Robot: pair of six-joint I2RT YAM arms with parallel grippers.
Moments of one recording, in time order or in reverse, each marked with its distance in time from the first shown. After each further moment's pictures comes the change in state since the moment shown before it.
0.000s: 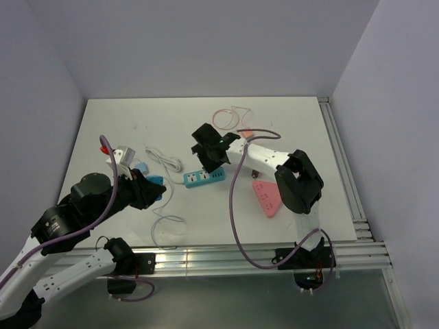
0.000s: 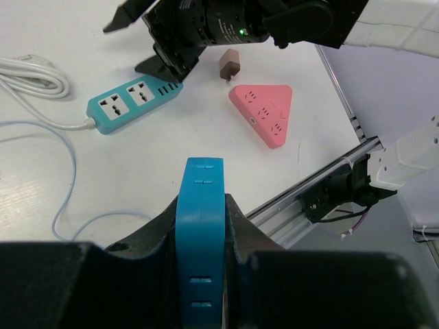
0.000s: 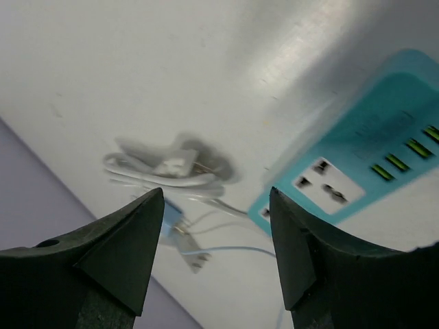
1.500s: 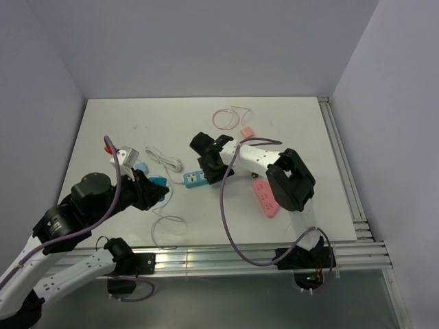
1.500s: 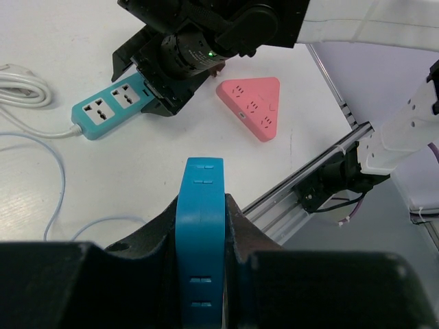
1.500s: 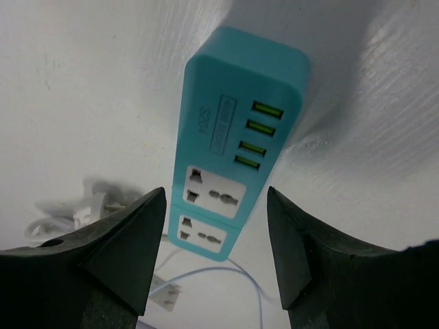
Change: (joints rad) left arm 0.000 0.000 -0.013 0.035 0.063 0.041; right arm 0.032 0.063 0.038 -0.315 -0.033 0.256
